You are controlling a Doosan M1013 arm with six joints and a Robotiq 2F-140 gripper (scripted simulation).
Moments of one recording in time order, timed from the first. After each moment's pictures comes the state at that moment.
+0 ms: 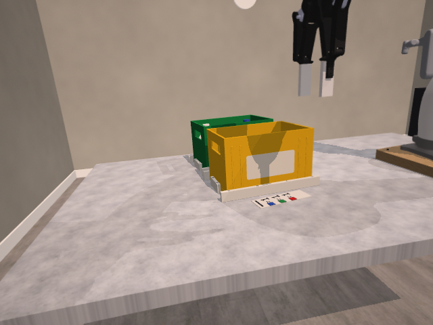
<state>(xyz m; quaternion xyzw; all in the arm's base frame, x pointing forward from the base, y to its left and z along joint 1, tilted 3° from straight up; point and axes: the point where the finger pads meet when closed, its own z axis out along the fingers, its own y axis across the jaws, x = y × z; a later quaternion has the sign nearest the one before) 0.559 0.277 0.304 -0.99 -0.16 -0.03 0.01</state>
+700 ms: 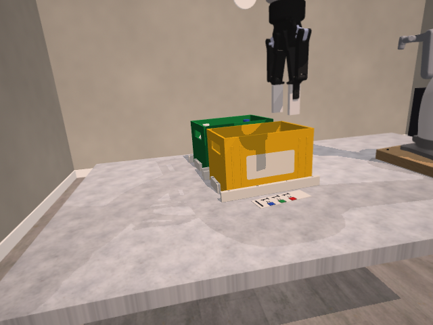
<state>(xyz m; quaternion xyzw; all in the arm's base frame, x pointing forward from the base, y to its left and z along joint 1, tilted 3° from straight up) 0.602 0.212 0.264 -0.99 -0.15 -0.03 0.01</state>
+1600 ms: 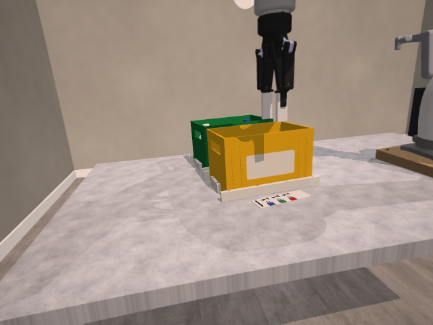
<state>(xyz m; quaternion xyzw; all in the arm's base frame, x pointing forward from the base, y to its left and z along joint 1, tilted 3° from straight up) 0.622 0.183 0.246 -0.99 -0.16 -0.03 0.01</state>
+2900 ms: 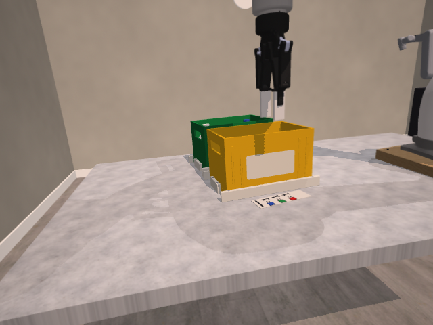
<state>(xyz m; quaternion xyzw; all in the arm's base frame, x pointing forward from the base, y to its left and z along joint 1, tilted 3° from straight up) 0.624 0.171 0.249 -0.99 -0.14 -0.03 0.01</state>
